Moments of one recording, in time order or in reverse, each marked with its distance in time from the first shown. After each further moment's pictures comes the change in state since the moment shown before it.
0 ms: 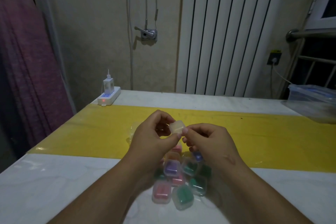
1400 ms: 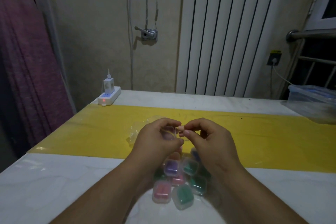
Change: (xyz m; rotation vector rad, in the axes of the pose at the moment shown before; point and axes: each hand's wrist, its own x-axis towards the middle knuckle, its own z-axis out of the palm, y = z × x) left_hand 0.002 0.002 0.007 0.077 -0.013 -0.113; right_hand 0.001 0.008 0.001 -0.299 0.116 -0.291
